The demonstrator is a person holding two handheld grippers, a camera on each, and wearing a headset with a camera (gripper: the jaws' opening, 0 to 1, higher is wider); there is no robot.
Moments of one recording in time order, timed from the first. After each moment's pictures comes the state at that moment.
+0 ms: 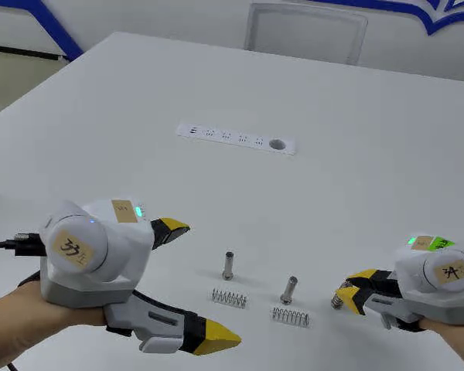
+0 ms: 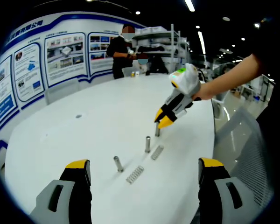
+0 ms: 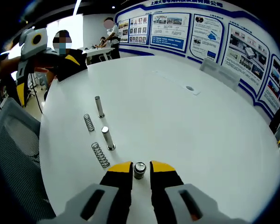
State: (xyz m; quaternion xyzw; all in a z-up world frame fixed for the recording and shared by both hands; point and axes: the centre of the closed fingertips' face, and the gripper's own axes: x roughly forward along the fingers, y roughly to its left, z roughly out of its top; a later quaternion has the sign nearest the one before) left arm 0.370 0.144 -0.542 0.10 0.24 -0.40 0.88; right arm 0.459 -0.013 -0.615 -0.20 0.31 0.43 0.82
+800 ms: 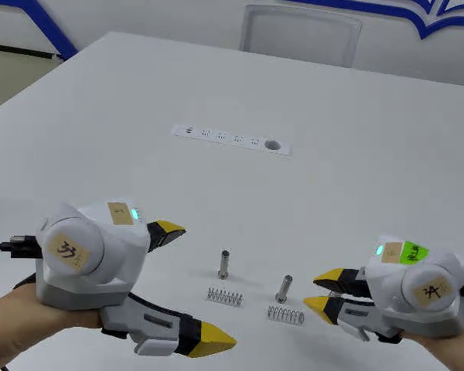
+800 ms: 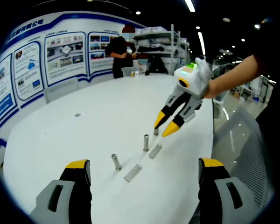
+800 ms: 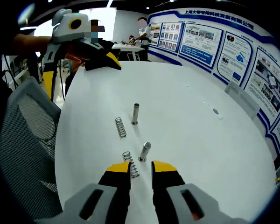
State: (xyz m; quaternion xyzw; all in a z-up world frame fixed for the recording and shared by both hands) left arm 0.366 0.144 -0.546 0.09 0.24 -0.40 0.88; right arm 0.412 0.038 -0.610 -0.27 0.26 0.53 0.76
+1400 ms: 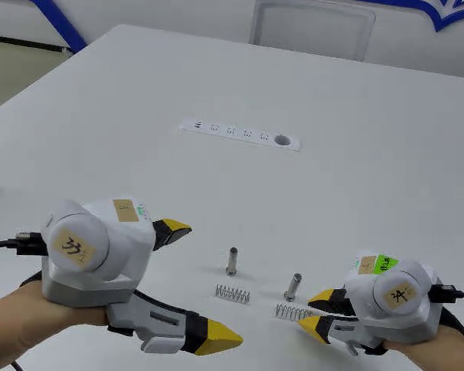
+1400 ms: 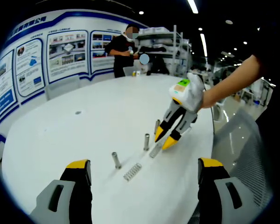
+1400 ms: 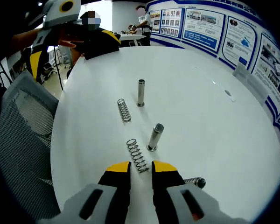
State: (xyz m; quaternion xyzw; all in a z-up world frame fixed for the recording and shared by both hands) left arm 0.367 0.147 -0.548 0.08 0.25 -0.40 0.88; right arm 0.411 0.038 -0.656 -0.27 0.33 0.52 0.74
